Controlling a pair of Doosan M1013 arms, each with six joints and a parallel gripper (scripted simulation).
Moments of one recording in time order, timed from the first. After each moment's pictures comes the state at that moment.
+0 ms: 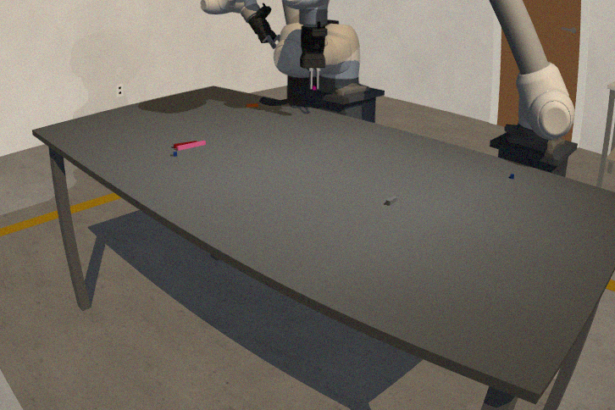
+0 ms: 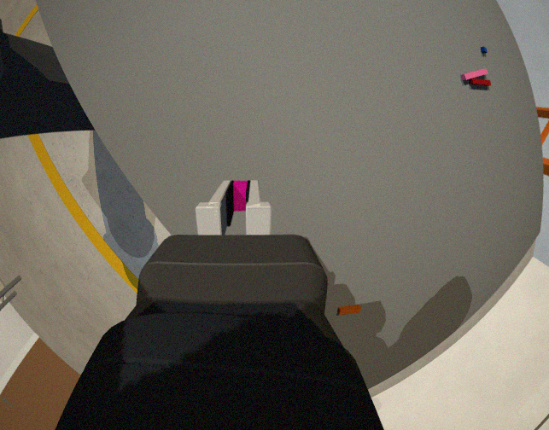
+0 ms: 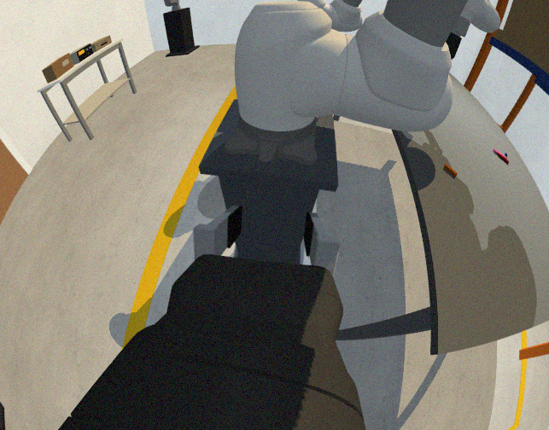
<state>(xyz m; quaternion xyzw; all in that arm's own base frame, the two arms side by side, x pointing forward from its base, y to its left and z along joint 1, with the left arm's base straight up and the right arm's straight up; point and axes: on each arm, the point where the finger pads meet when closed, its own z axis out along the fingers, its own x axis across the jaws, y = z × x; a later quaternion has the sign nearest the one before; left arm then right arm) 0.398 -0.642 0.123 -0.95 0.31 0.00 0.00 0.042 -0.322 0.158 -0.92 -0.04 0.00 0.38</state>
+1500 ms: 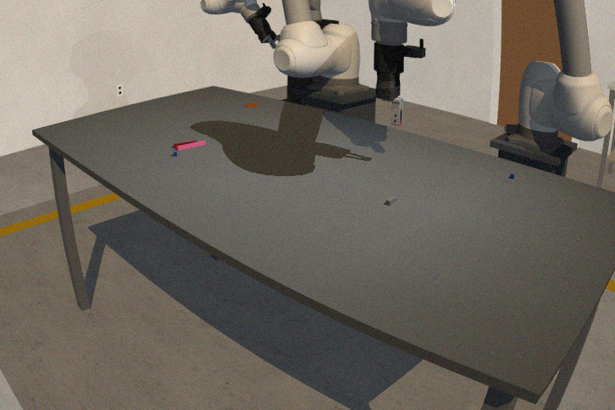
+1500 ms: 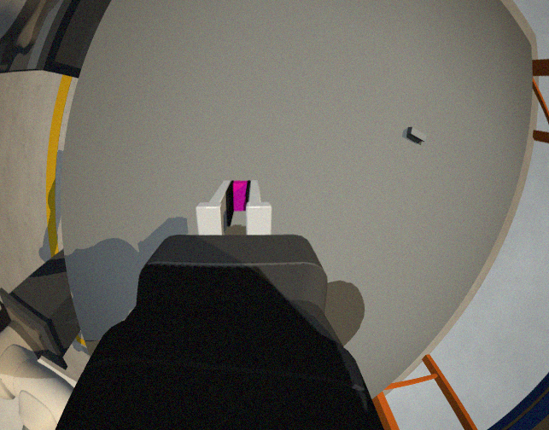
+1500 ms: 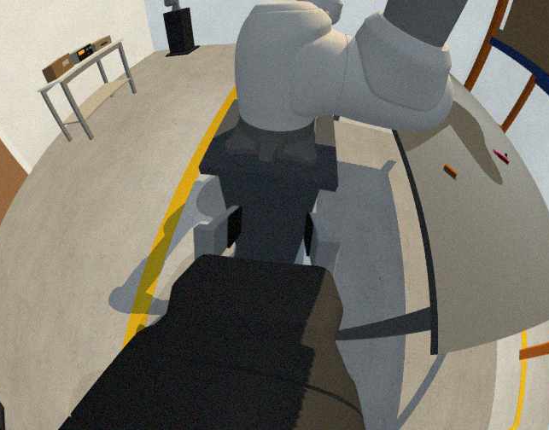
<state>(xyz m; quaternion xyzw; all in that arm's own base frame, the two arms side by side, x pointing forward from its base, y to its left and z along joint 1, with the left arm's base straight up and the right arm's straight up) 0.557 -0.219 0.127 -0.99 -0.15 0.00 0.00 0.042 -0.322 0.158 -0.92 -0.04 0.00 0.38</state>
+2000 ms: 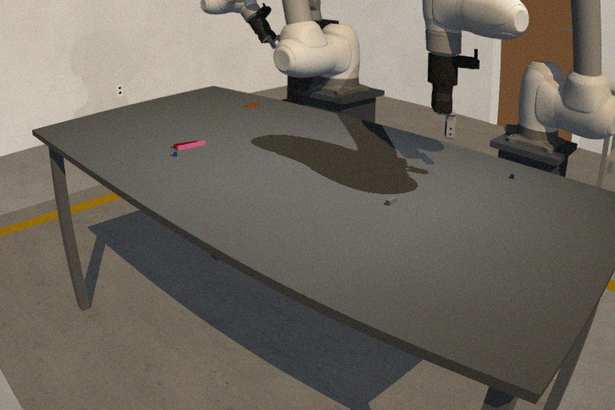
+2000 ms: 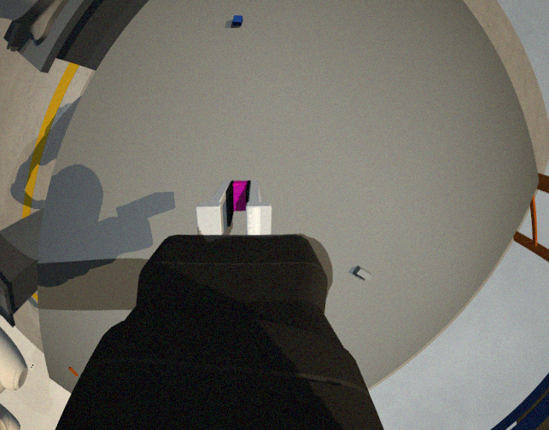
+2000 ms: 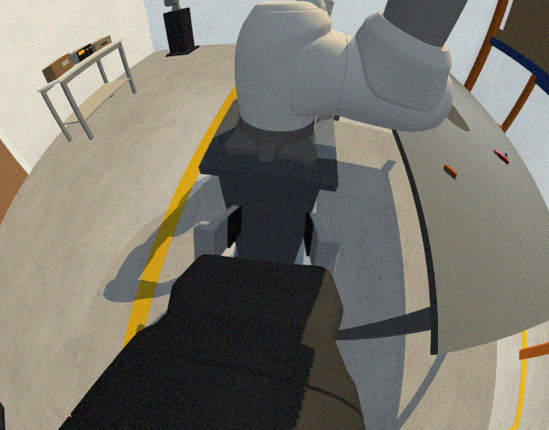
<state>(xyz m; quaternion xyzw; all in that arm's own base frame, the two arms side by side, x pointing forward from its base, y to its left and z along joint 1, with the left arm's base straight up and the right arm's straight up) 0.533 -0.074 0.122 -0.95 -0.32 0.00 0.00 0.042 -0.322 0.158 -0.92 -0.04 0.00 0.38</state>
